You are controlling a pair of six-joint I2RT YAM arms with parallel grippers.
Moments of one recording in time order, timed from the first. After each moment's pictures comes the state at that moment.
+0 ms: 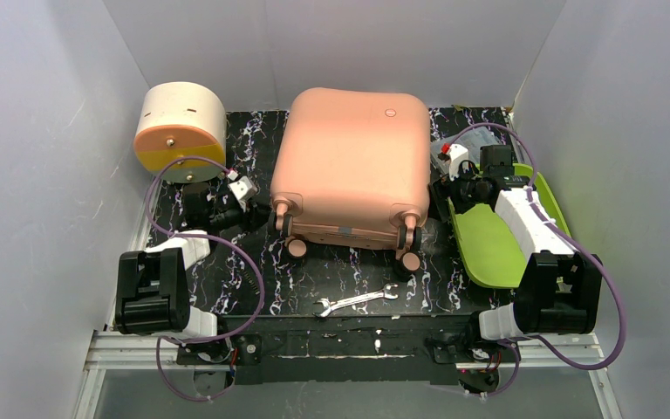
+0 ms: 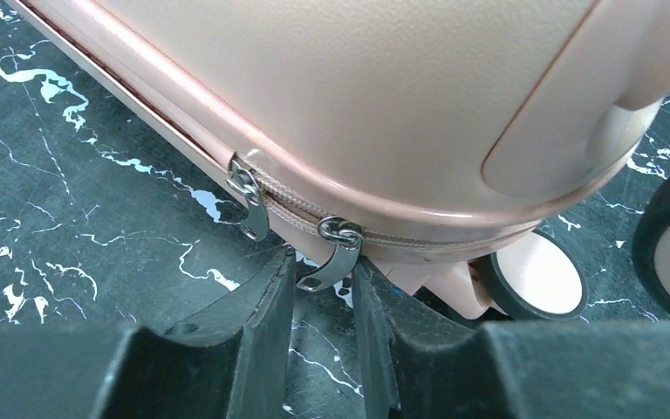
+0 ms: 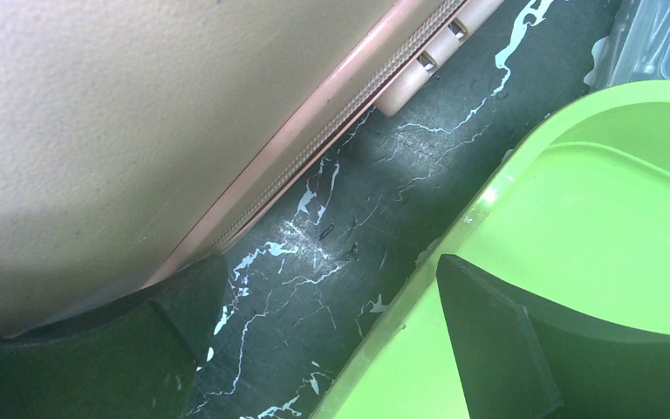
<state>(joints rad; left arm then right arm) 0.07 1.43 0.55 0.35 1.04 0.43 0.03 1.40 1.02 -0.57 -0.52 -0.45</state>
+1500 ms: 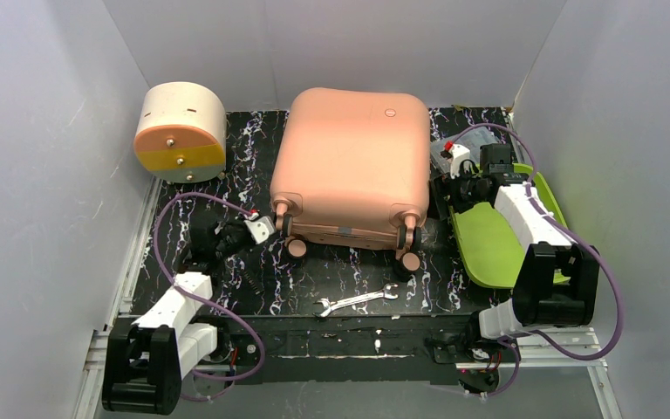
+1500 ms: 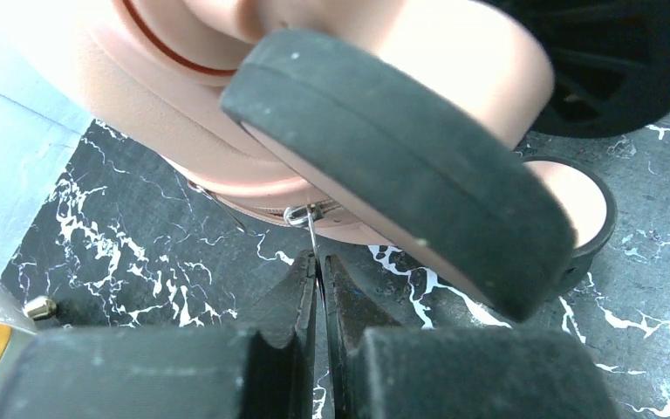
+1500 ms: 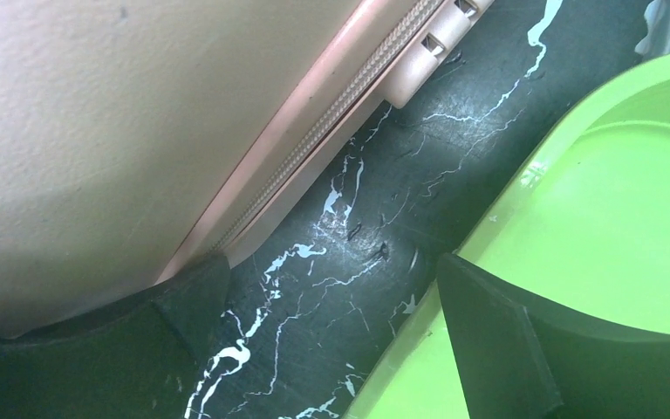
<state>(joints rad) -0.08 1.01 0.31 0.31 0.75 0.79 0.02 1.45 1.04 -0.59 -0.56 -0.36</state>
